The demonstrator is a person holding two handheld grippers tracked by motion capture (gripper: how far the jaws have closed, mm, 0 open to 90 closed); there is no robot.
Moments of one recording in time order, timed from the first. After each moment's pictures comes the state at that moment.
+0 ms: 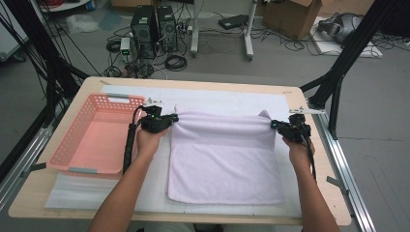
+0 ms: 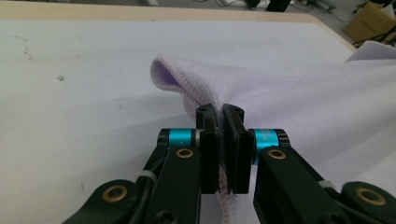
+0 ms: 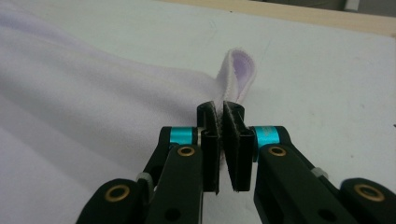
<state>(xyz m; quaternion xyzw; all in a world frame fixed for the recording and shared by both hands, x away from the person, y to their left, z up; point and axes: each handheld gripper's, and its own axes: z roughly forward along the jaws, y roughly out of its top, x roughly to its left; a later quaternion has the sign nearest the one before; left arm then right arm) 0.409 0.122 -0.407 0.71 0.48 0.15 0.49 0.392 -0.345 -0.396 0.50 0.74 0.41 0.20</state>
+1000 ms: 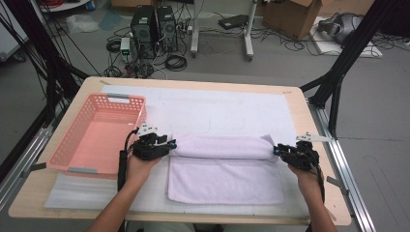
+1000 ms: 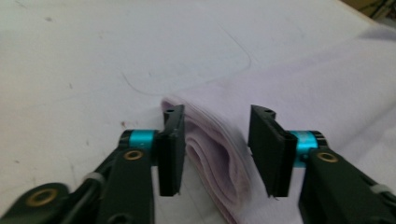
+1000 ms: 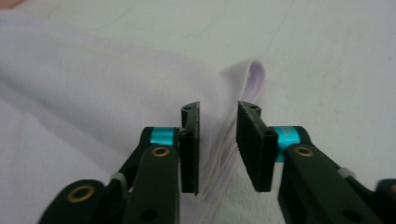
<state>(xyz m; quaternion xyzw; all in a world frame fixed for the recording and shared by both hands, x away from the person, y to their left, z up) 0.339 0.132 -0.421 0.73 0.46 0.16 0.48 0.319 -0.356 -0.419 0.49 0.74 0.42 0.16</state>
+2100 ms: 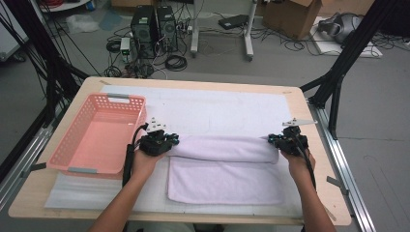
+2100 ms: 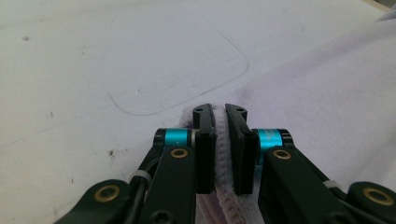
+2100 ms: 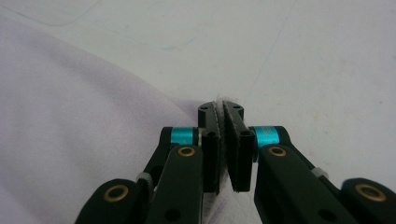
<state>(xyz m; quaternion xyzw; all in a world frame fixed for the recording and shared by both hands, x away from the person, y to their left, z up) 0.345 0.117 -0.422 0.76 0.42 0.16 0.47 0.357 -0.329 -0.404 0.48 0.78 0.35 0.19</state>
